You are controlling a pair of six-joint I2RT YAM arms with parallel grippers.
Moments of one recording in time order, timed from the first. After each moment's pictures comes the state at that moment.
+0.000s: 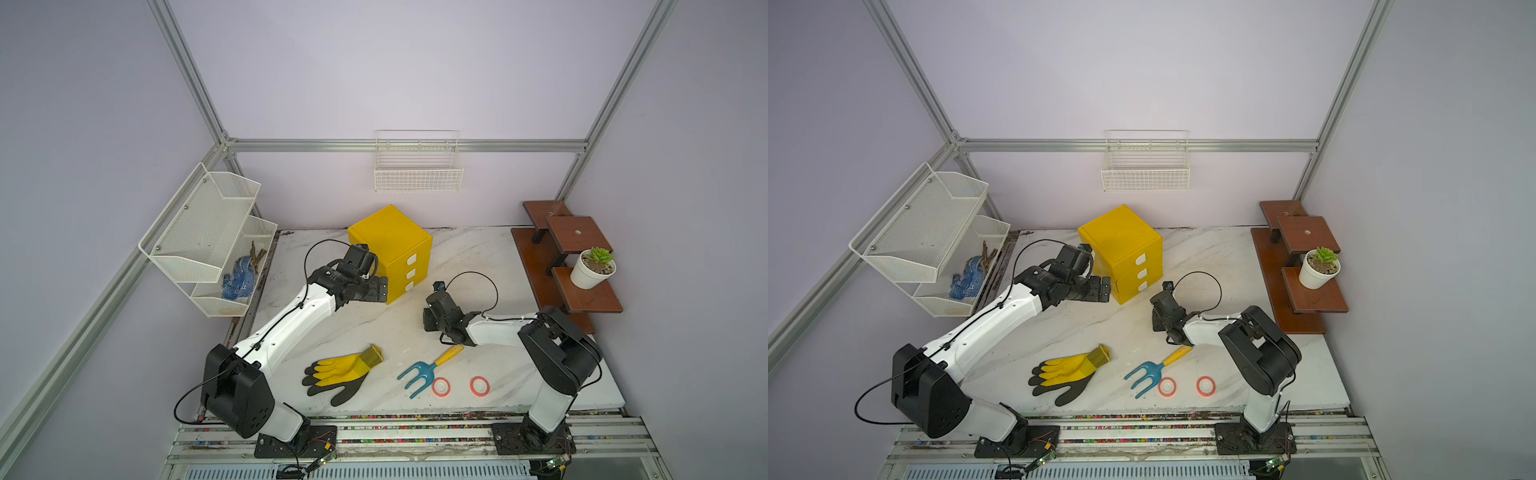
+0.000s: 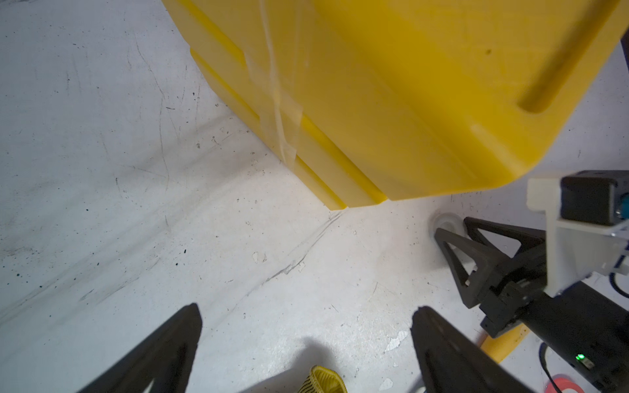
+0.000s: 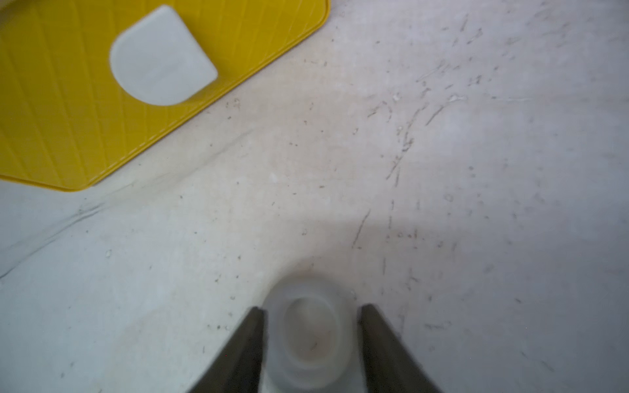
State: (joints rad) left arm -0.51 1.49 1.33 -0.79 -0.13 -0.39; right arm 0.66 1.72 0.80 0.03 0.25 0.53
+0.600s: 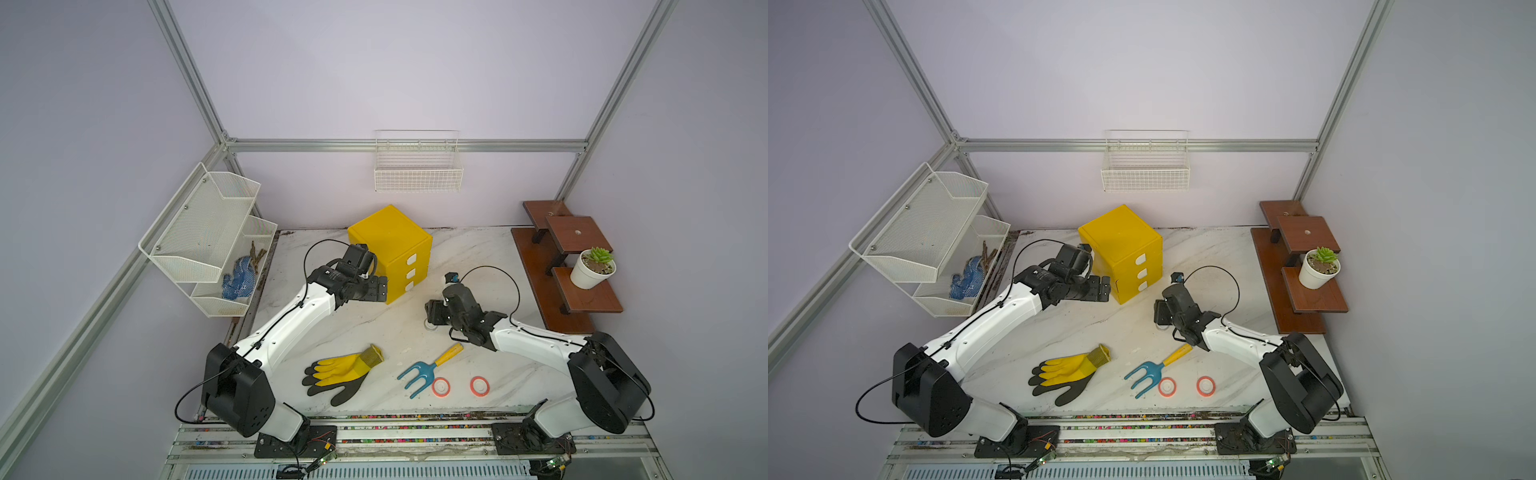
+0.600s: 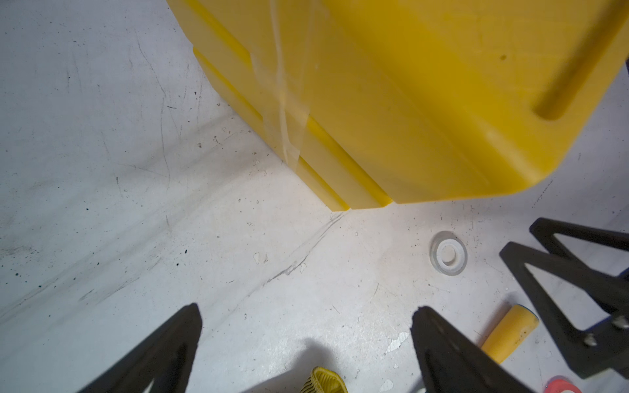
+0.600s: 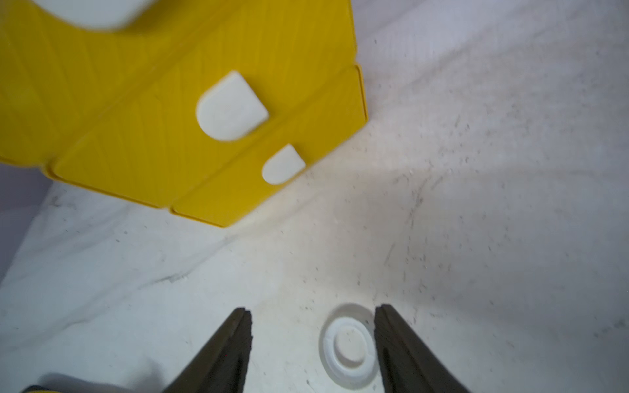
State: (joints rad) left arm -0.49 1.49 1.33 -0.78 -0.13 -0.39; right arm 0.61 1.51 0.88 0.04 0.10 0.55
